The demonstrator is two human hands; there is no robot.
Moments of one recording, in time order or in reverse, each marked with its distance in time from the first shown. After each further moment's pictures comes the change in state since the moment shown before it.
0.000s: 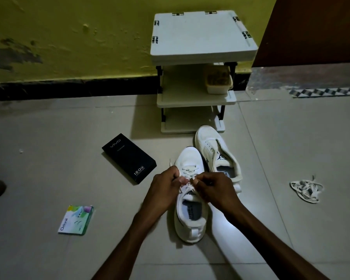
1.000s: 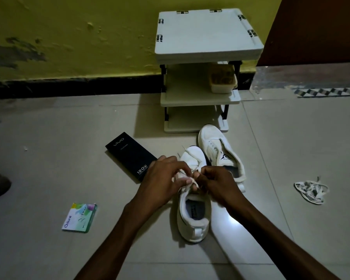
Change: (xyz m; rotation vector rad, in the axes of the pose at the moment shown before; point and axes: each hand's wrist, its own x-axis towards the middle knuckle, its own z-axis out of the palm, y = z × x) left_hand -0.002 0.017 -0.035 0.283 0.003 0.382; right_hand 0.000 -0.025 -0.005 0.045 -0.038 0.076
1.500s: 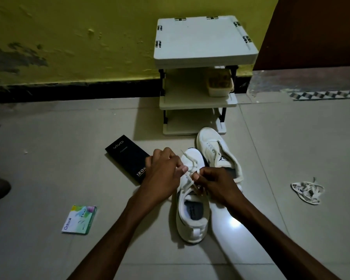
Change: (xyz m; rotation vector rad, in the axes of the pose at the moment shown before) left_hand 0.013 0.014 -0.005 0.229 -0.059 -0.161; right_hand 0.000 0.005 -0.005 0.089 -0.054 -0.106
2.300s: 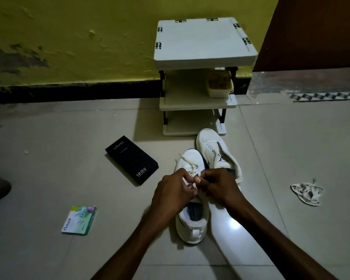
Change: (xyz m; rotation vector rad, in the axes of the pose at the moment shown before) left_hand -0.019 0.011 0.037 -0.350 -0.101 -0.244; right_hand 0.002 0.004 -0.003 -0.097 0.030 -0.016
